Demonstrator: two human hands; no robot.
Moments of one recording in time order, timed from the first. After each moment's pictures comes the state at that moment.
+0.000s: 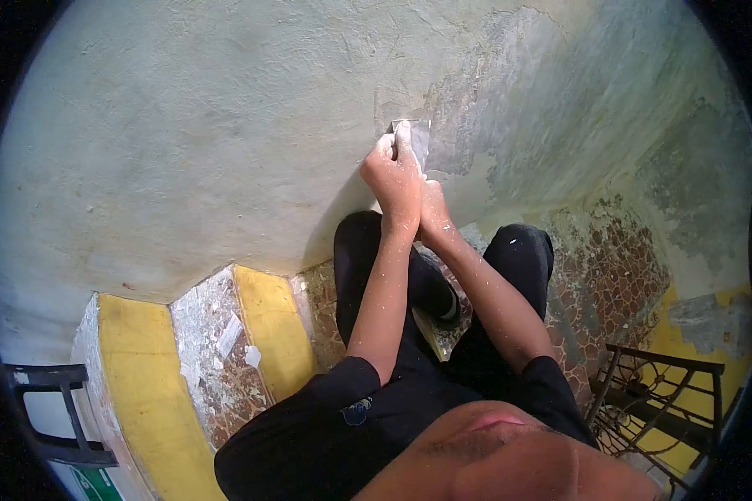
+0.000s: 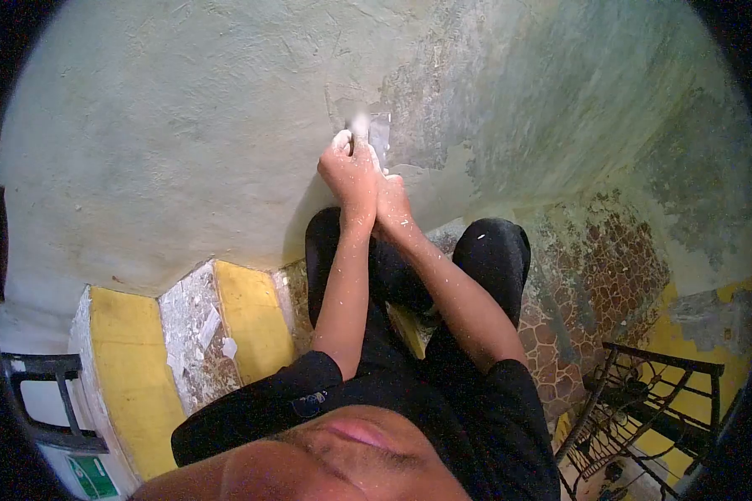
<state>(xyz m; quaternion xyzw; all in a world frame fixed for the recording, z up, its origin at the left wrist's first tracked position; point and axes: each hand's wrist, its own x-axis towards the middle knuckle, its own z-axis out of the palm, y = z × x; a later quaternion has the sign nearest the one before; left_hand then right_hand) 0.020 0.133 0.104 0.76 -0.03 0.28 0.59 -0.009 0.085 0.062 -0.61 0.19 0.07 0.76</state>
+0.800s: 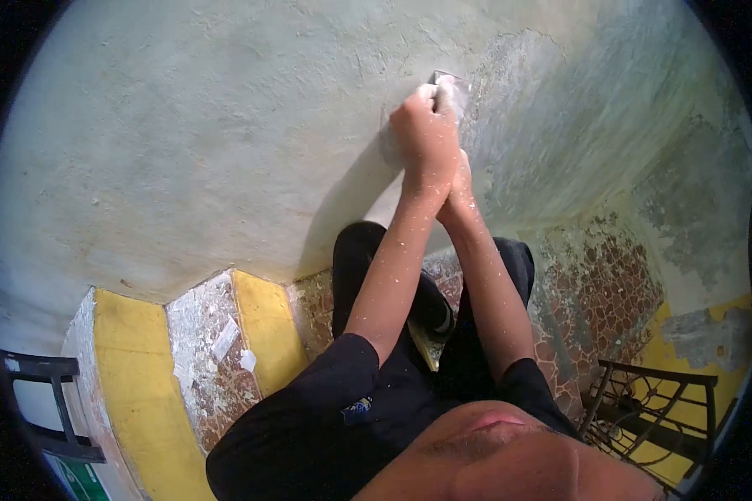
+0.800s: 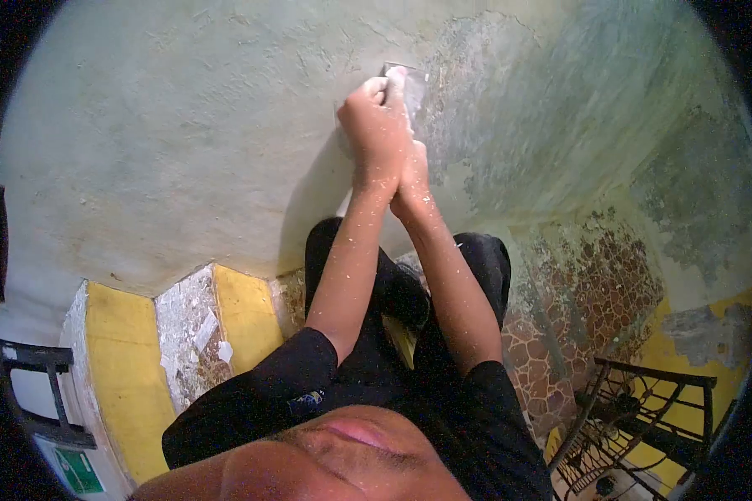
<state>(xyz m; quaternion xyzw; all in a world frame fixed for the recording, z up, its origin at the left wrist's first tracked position) 0.038 0.084 0.185 0.78 -0.11 0.34 0.52 0.023 0.057 0.098 -0.47 0.11 -0.07 0.87</state>
